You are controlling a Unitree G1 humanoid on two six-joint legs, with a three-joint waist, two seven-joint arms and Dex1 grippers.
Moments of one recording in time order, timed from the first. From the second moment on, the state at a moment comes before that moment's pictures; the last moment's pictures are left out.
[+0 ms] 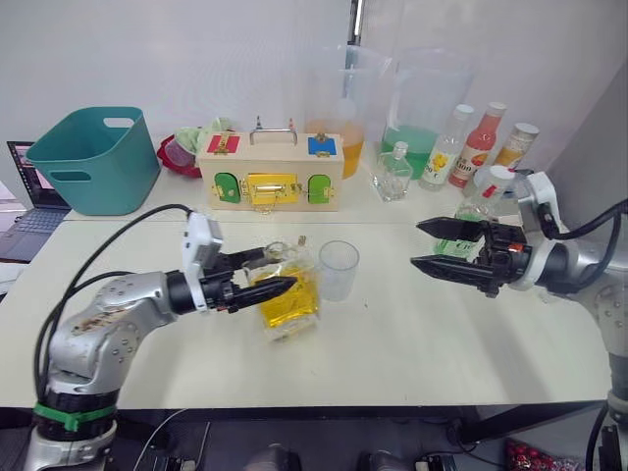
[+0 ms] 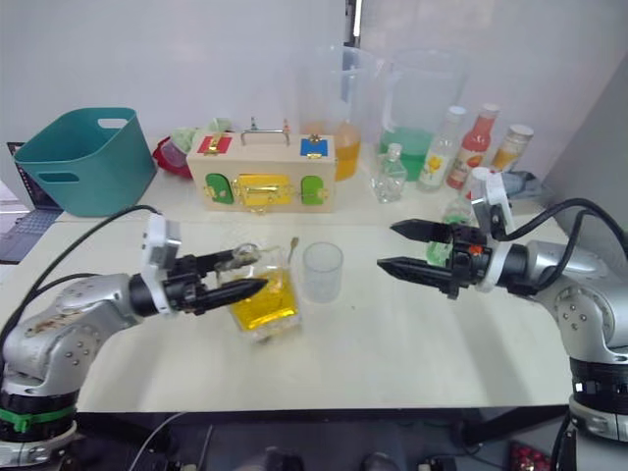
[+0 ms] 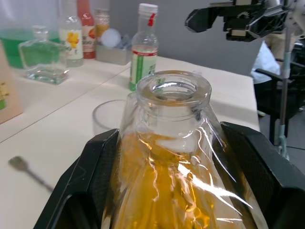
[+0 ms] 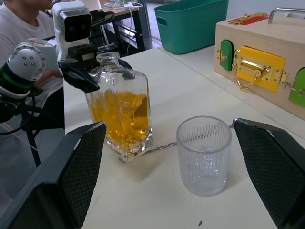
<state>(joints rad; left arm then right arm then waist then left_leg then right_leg) -0.37 0.70 0.20 -0.35 -0.74 0.70 -0.93 -0.53 -0.84 -0.21 -0.17 0.85 0.77 1.11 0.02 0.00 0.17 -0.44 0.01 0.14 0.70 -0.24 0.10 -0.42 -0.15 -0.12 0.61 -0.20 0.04</state>
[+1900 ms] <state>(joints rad) -0.96 0.40 -0.22 0.61 0.21 -0.33 -0.63 -0.25 -0.82 -0.38 -0.45 0.96 0.79 0.82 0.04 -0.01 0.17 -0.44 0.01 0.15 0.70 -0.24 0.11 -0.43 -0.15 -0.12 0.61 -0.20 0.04</state>
